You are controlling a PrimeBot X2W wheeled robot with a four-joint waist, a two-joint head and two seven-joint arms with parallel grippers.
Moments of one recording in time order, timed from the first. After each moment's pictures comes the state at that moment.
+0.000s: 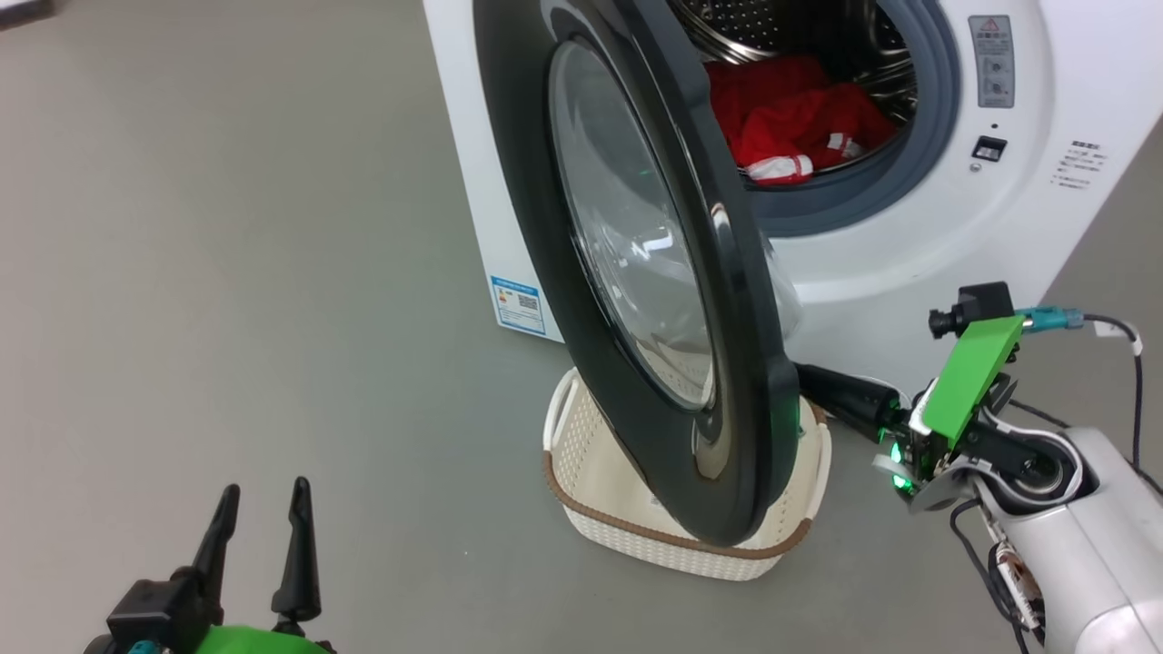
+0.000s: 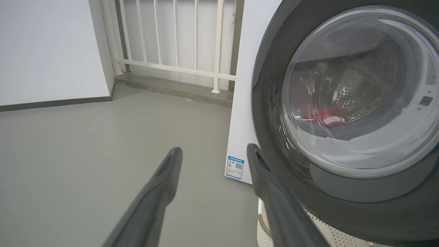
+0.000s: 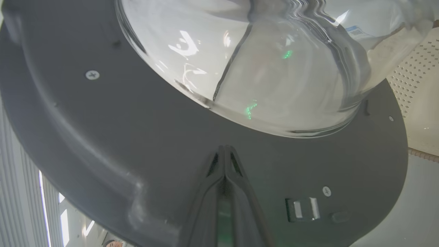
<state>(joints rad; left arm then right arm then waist) -0.06 0.03 0.00 0.25 -0.23 -0.12 -0.25 -0.56 -0.31 0.28 0.51 1.66 0.13 0.73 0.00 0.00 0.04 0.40</state>
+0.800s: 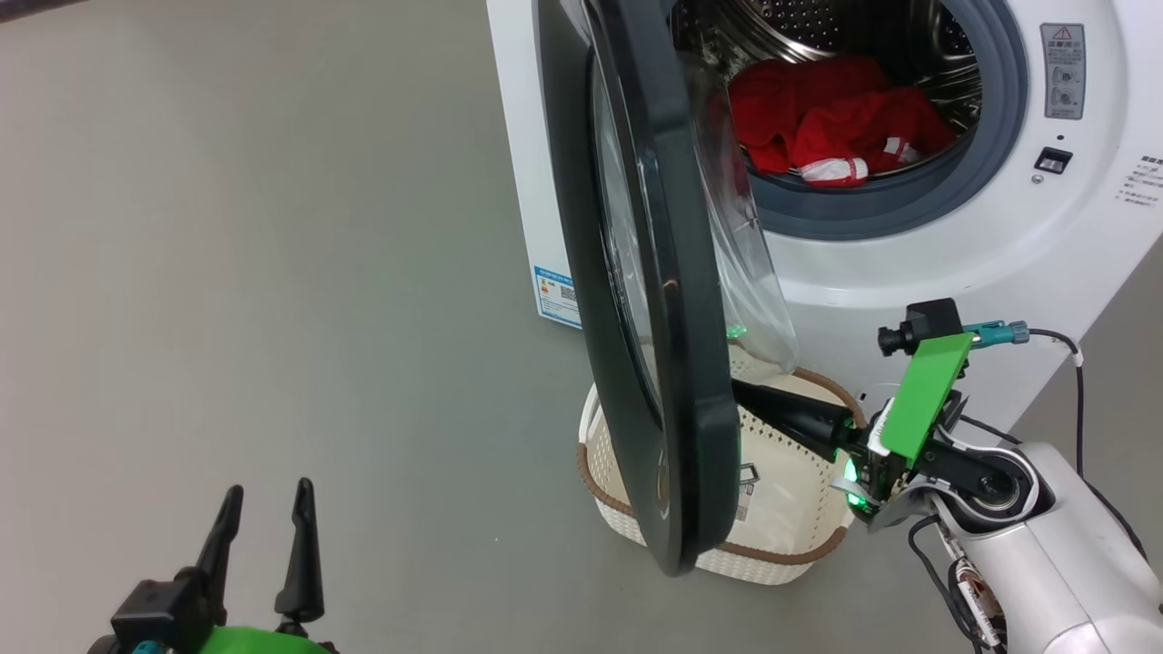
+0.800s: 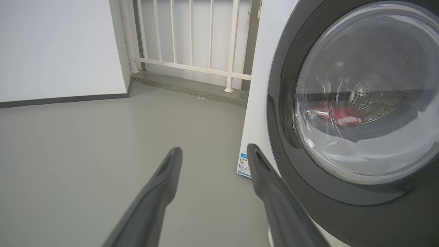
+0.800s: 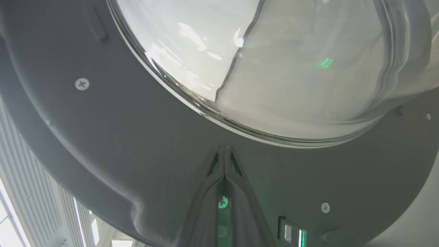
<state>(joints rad) -0.06 0.03 -0.01 0.25 -0.23 -0.11 -0.25 -0.53 -0.24 0.29 0.47 1.67 0.13 0.75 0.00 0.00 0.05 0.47</state>
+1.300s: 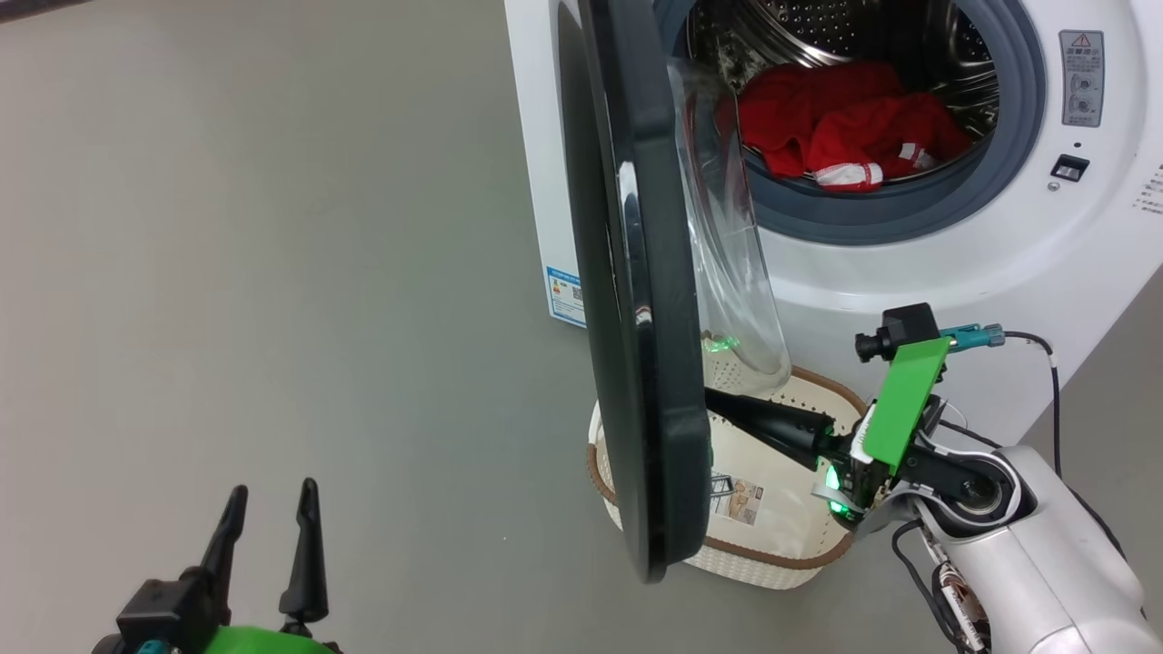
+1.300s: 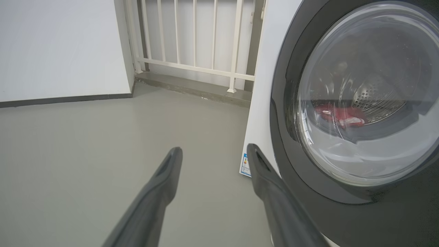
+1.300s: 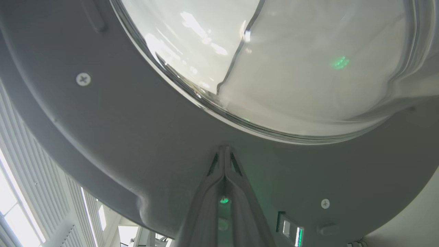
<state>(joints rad) -0.06 0.03 -0.02 0.25 -0.23 -0.11 -0.25 -0.53 -0.22 0.31 0.47 1.67 0.13 0.77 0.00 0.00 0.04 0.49</state>
